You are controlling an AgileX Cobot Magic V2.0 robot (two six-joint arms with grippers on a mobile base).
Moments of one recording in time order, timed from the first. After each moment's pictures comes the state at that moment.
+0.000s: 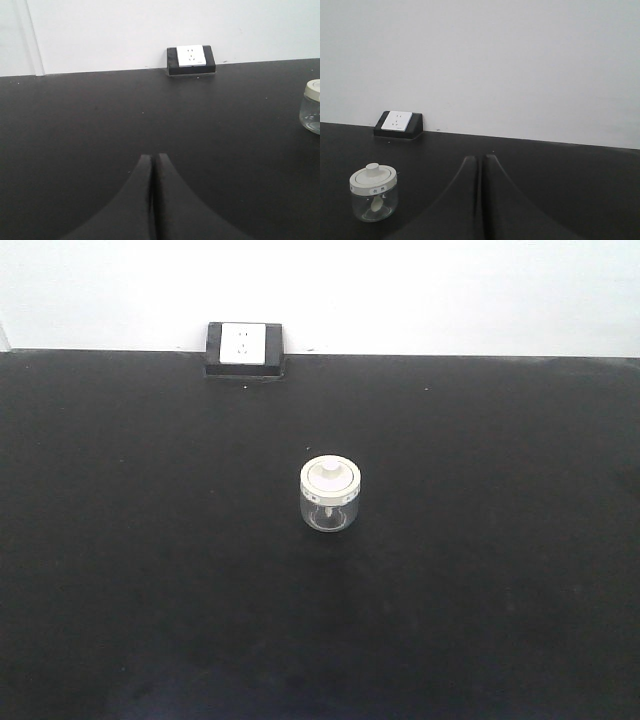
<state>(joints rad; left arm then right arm) -0.03 -0.01 0.03 0.01 0.18 -0.01 0.21 0.16 -0.17 -1.44 0.06 1.38</state>
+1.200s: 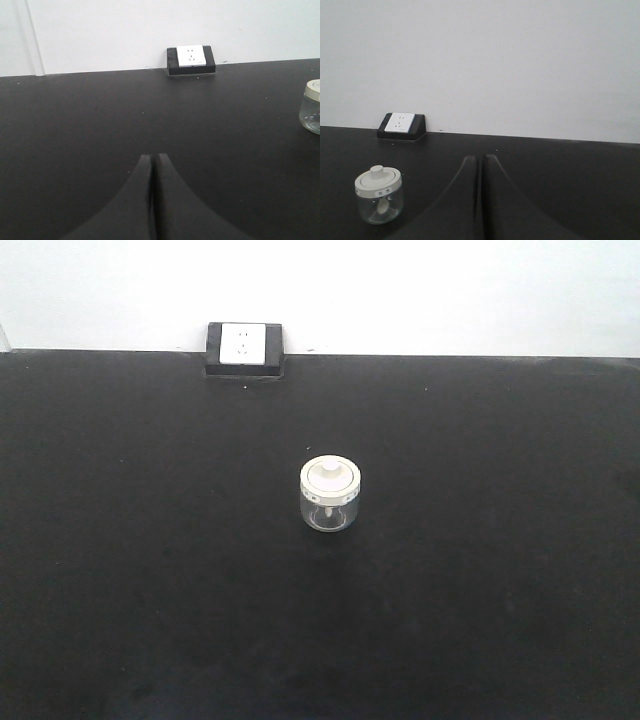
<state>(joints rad) -0.03 -0.01 0.03 0.01 0.18 -0.01 0.21 0.16 -0.17 -1.38 0.06 1.37</state>
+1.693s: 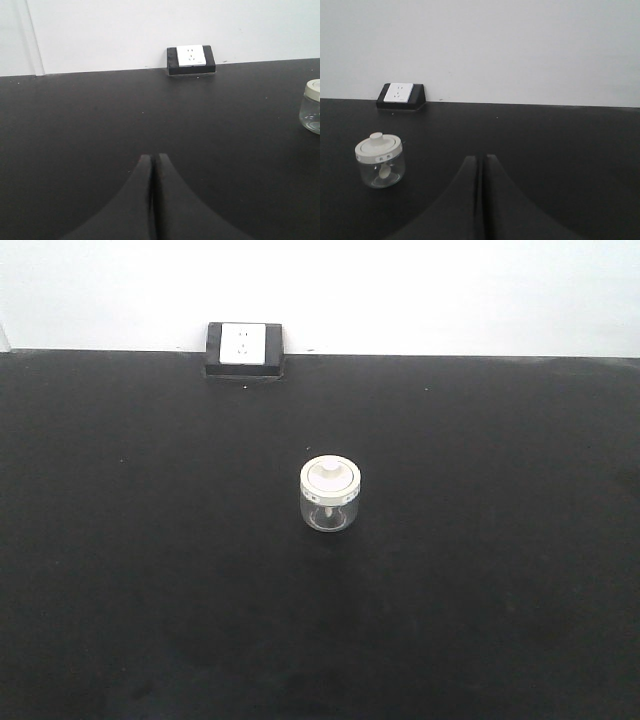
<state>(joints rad) -0.03 -0.01 0.03 0.01 0.19 -0.01 0.20 0.16 -0.17 -0.51 0.15 0.49</state>
